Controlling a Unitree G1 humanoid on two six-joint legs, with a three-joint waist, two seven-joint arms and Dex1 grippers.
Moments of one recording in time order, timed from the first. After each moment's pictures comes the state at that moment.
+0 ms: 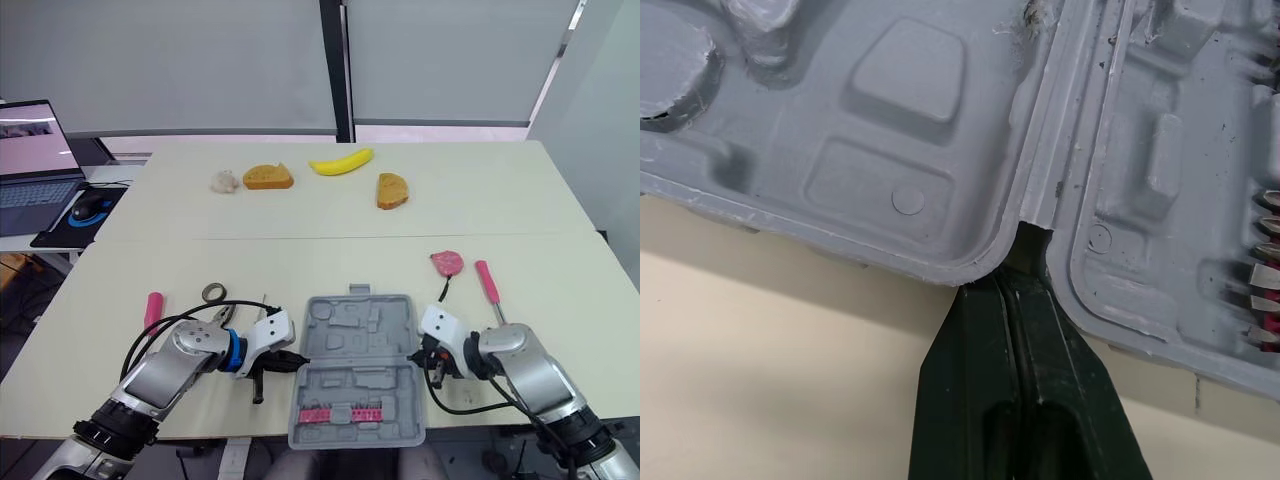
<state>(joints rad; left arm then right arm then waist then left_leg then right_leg) -0.26 0.66 -0.34 -0.02 -0.05 0.48 -1.12 -0.18 -0.67 0.26 -0.25 0.05 0.75 1.06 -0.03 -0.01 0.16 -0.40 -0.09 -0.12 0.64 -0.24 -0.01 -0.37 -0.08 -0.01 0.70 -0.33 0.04</state>
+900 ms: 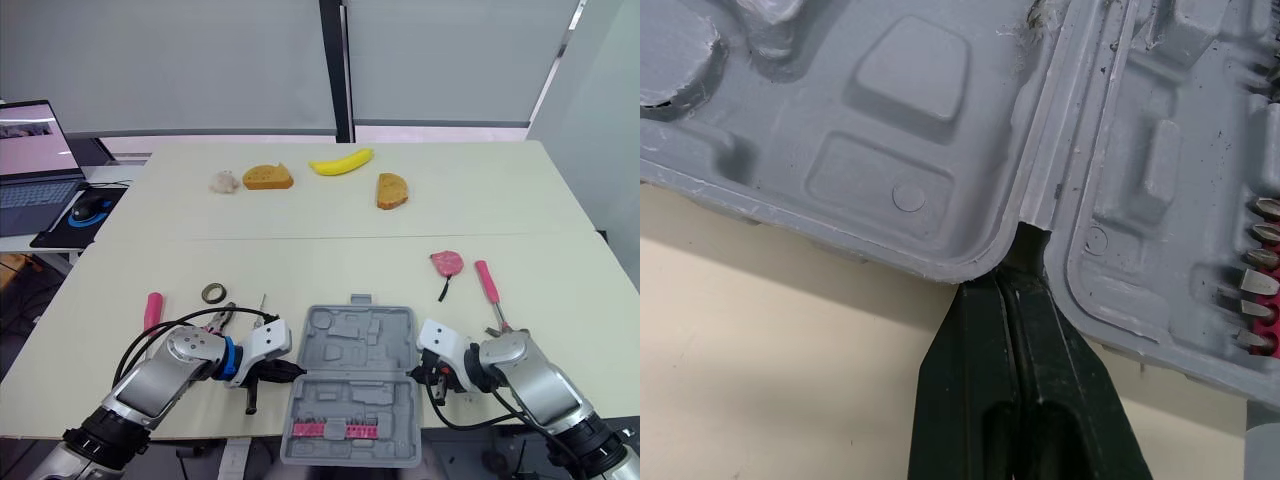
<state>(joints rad) -0.22 0.70 -0.35 -0.08 -0.07 0.51 -1.15 -0.16 -0.73 0.32 -0.29 0.10 0.74 1.06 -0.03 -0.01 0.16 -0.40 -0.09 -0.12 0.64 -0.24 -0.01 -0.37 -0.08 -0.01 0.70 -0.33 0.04</state>
